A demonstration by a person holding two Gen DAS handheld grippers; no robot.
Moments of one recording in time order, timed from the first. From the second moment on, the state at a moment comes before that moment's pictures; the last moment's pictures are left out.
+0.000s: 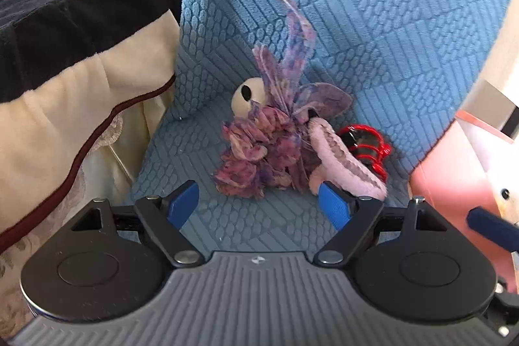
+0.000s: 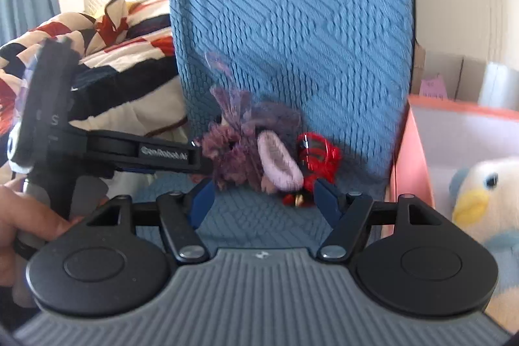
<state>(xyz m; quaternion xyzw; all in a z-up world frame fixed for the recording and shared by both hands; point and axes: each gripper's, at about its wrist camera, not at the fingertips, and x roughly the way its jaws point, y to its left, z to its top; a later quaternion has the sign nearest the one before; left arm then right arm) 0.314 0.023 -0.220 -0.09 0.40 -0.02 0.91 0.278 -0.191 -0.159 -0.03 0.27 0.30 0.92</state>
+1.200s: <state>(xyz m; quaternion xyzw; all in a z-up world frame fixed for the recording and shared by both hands) 0.415 0.052 -0.278 -0.19 0.47 -0.04 0.86 0.377 -0.127 -0.219 -0.12 0.34 0.29 0.89</state>
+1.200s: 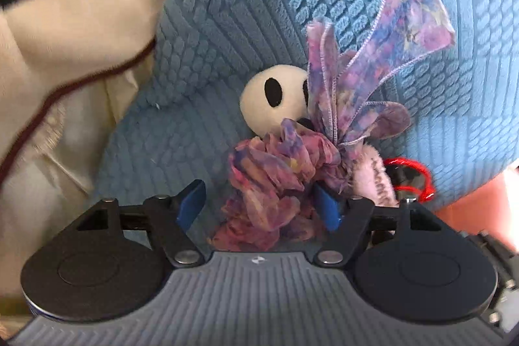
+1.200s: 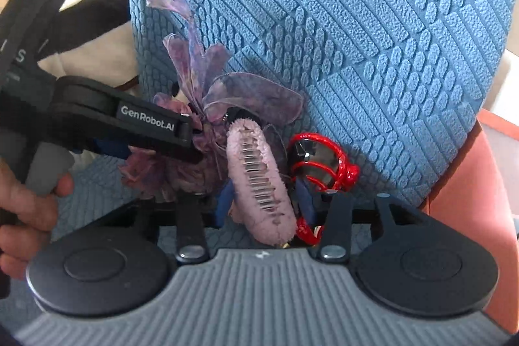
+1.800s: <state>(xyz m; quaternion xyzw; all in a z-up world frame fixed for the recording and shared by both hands) 0.386 0.061 -0.263 -0.26 0.46 -0.07 0.85 0.348 -0.136 -0.189 -0.14 0.31 0.31 0.89</state>
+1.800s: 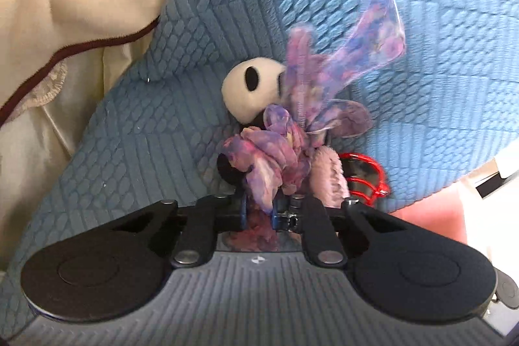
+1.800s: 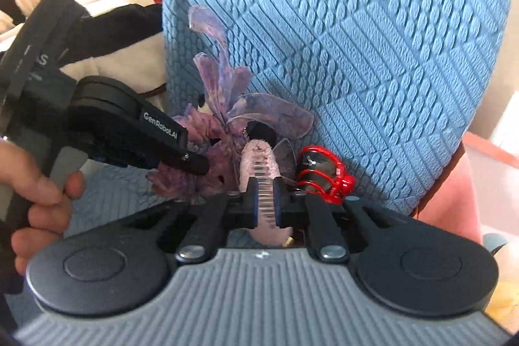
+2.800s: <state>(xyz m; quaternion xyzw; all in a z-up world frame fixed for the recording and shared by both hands) 0.341 0.090 -0.247 -0.28 0.47 -0.05 0.83 0.354 -0.108 -0.212 -0.22 0.33 0.30 0.87</state>
